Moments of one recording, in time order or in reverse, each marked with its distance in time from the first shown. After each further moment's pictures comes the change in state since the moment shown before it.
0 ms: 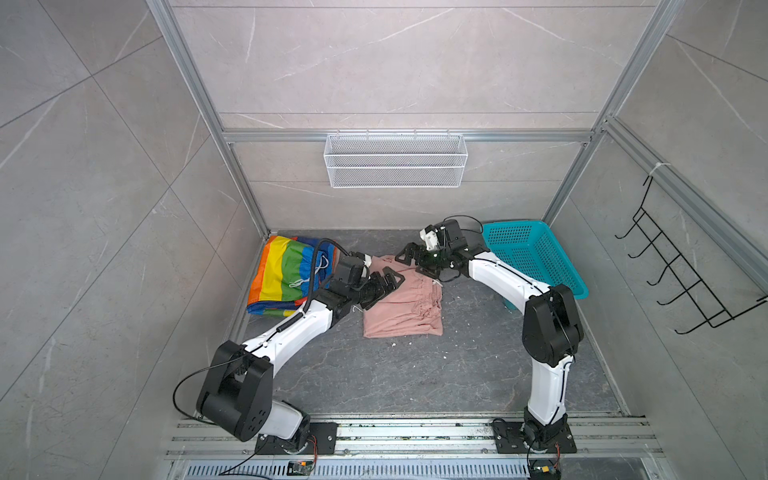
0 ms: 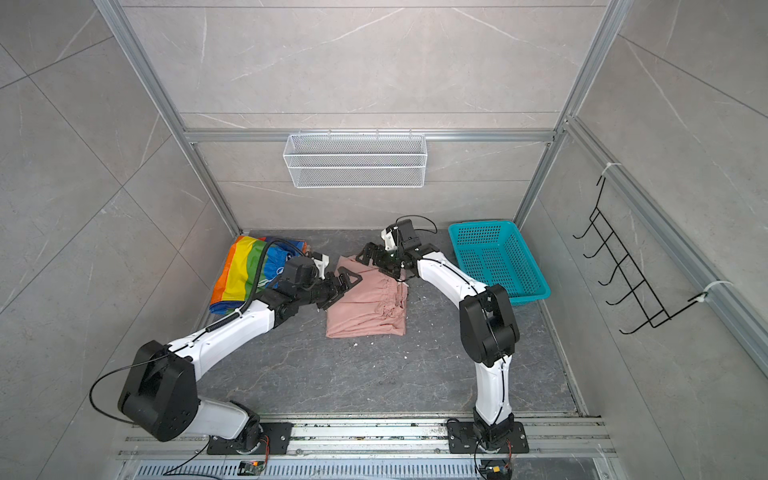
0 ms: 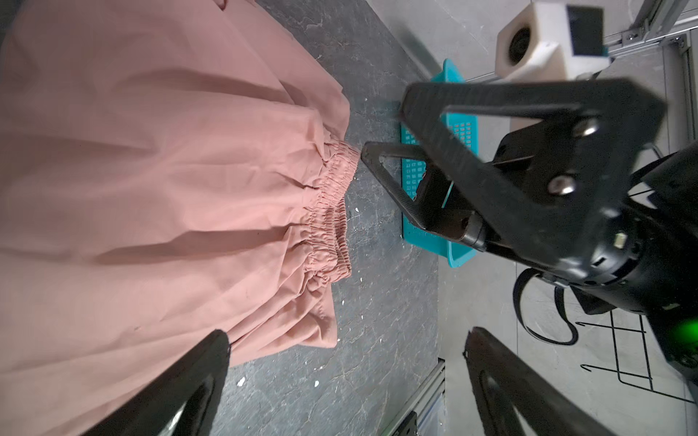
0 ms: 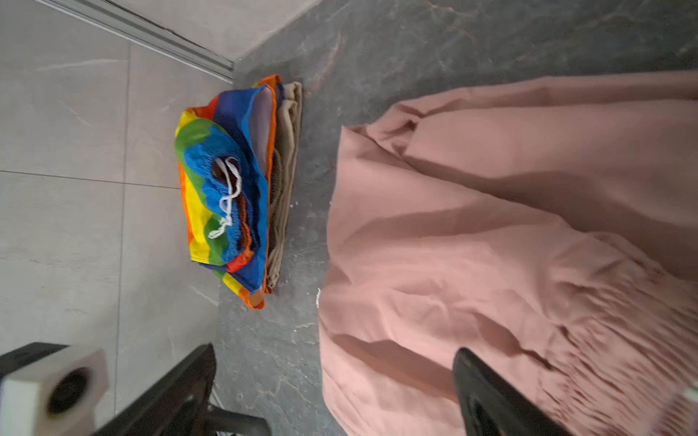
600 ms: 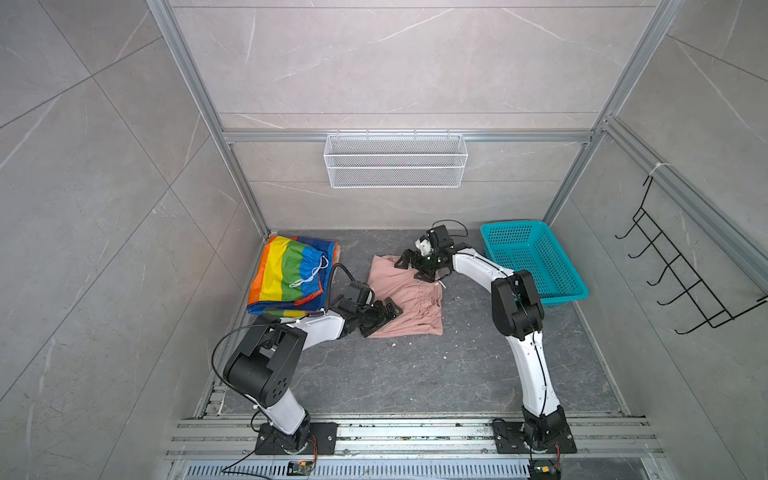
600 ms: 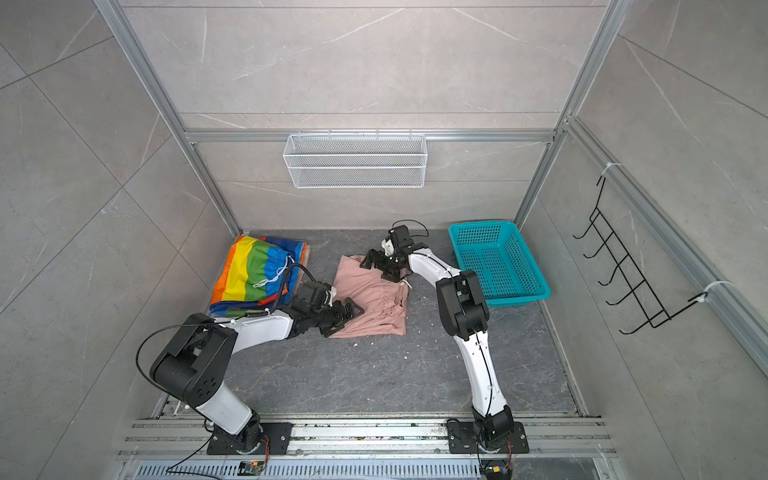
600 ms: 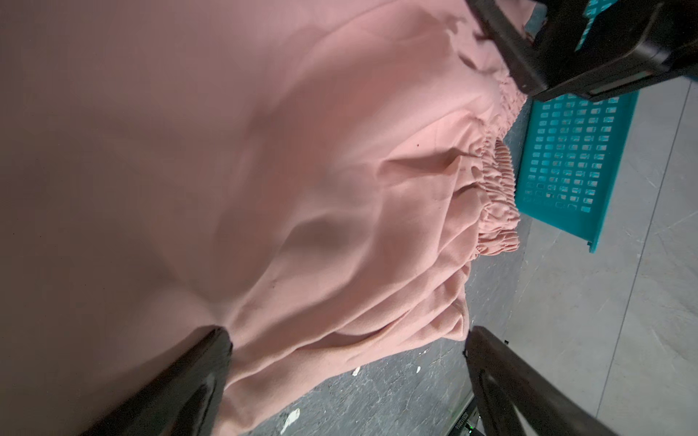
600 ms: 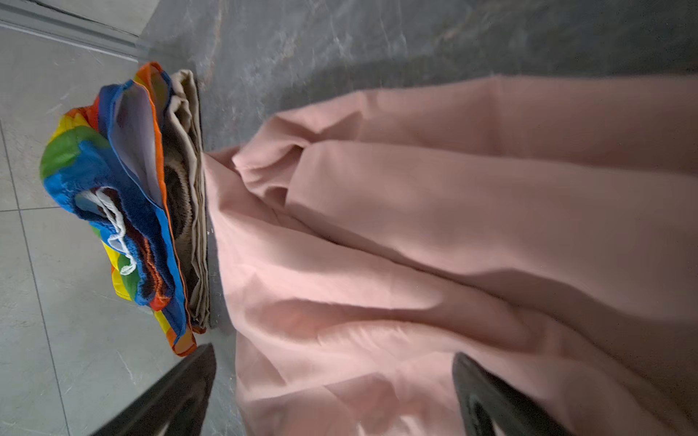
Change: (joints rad) left arm -0.009 0.146 -0.174 0.050 0.004 0.073; right arm -0.064 0.338 0.265 -0.133 -0.041 -0.098
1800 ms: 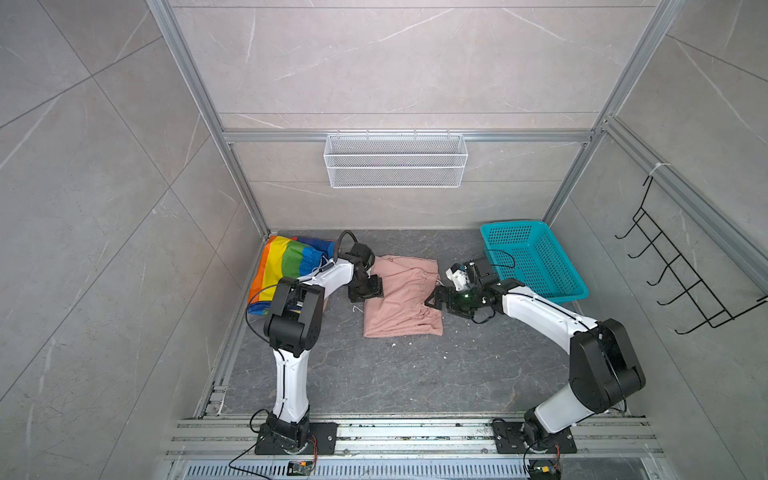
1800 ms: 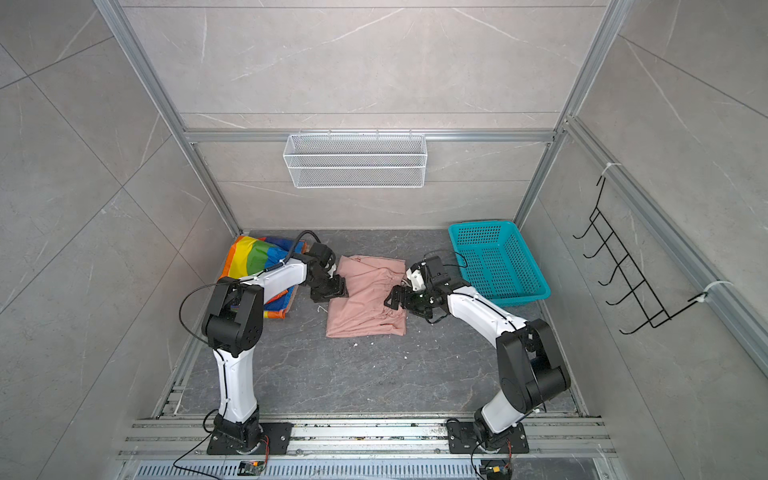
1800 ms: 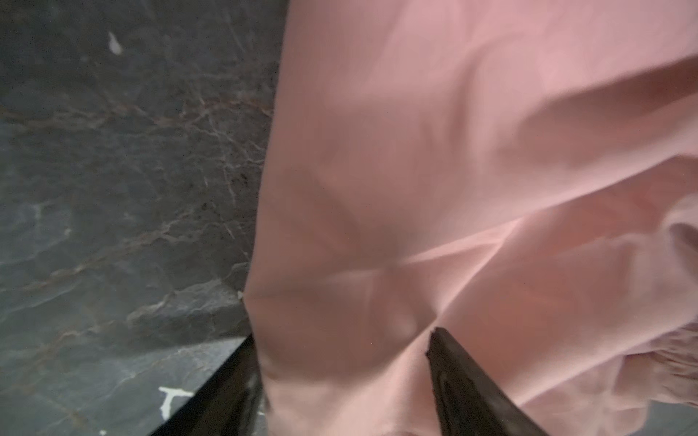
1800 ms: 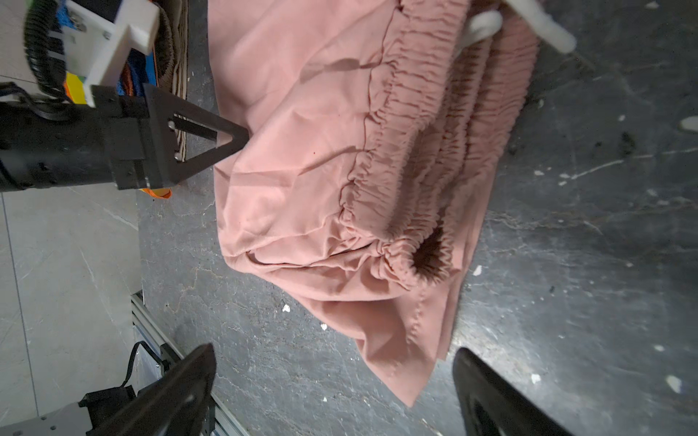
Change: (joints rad) left arm 0.142 0.448 0.715 -0.691 -0.161 0.441; right arm -0.003 -0.767 -0.874 0.051 0.064 -0.098
